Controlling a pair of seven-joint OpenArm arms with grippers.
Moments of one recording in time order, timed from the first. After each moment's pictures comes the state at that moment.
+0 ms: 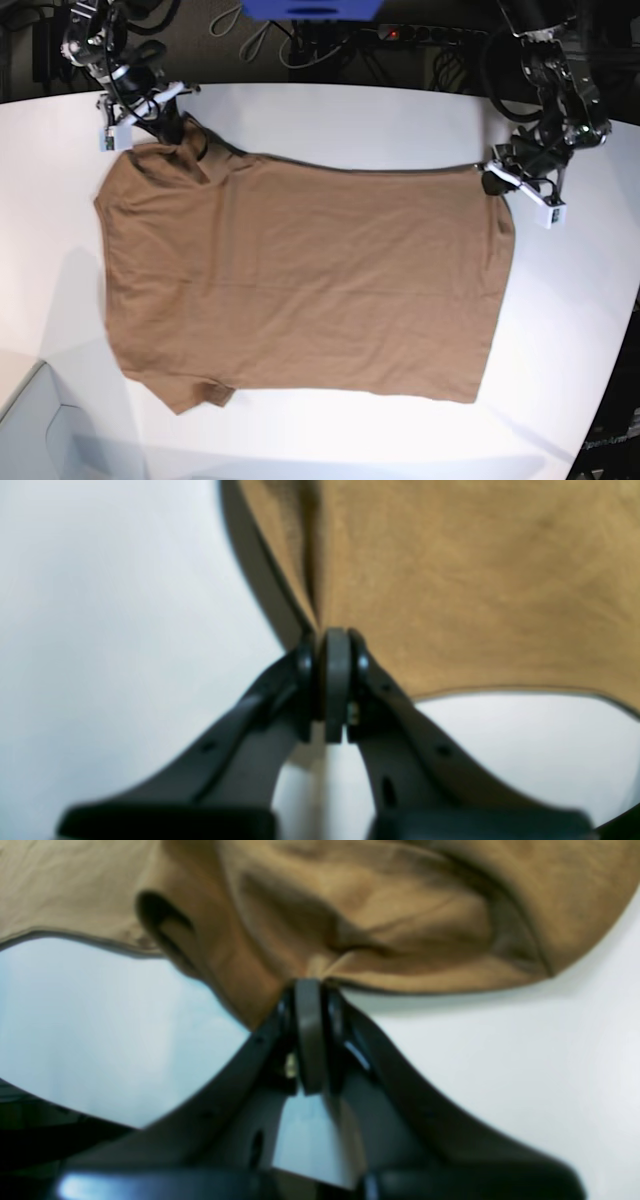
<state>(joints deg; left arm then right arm) 9.1 -8.3 -27.1 87.7 -29.4 -23.5 54.8 -29.1 1.8 24.7 93.1 22.0 34.3 -27.0</state>
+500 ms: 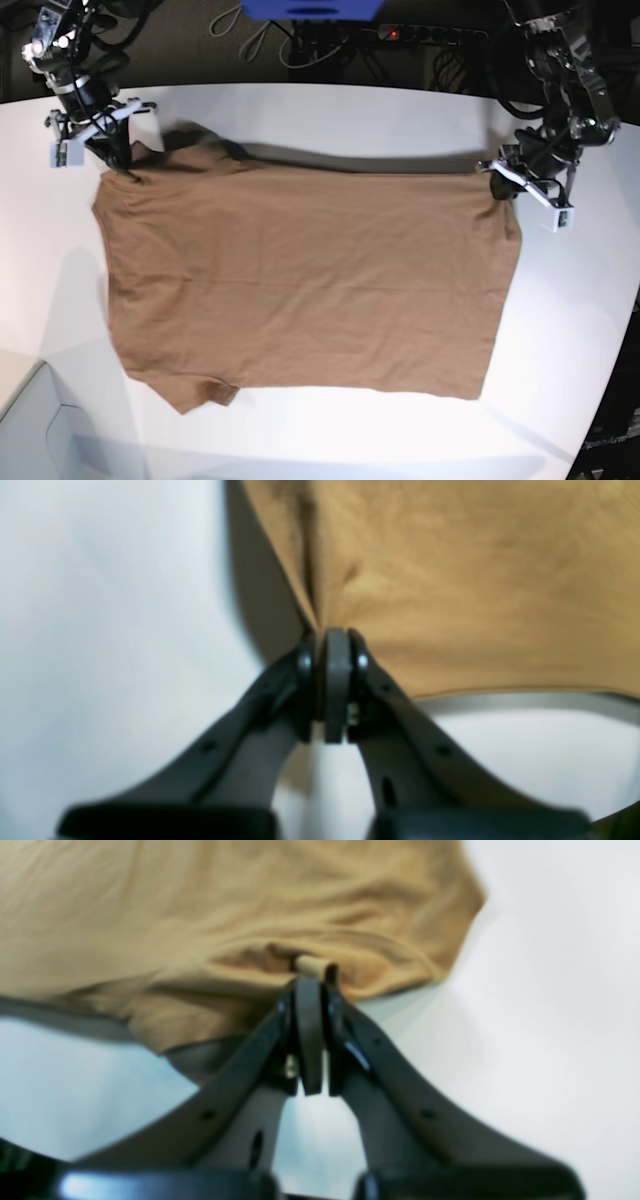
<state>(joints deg) 11.3 -8.4 -27.2 95.6 -28.8 -23.5 55.7 -28.5 1.6 33.4 104.6 20.9 34.5 -29.2</state>
